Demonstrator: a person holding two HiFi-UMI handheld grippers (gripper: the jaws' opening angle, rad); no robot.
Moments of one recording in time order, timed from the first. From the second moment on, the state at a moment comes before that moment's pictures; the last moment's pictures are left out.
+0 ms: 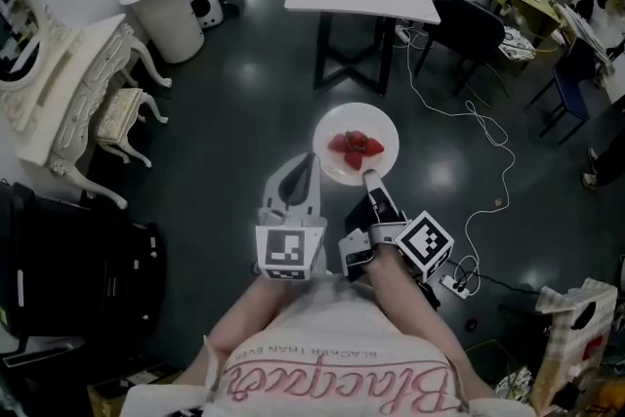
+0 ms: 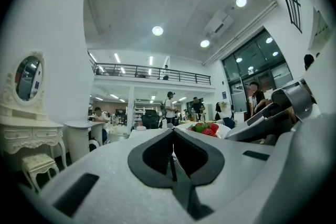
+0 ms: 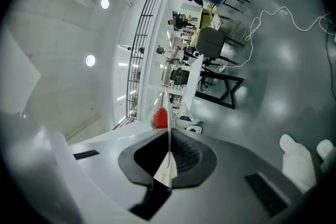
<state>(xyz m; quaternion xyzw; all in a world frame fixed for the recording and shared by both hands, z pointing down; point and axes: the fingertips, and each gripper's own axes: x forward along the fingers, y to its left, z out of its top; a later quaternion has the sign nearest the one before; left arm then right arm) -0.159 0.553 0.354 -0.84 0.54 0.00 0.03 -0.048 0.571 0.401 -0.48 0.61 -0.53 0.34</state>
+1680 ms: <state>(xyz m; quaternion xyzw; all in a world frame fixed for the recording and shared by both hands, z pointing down) -0.146 0.202 0.357 -0.87 0.49 0.00 0.02 -0.046 0.226 0.397 -0.46 0.61 -0.52 0.38</state>
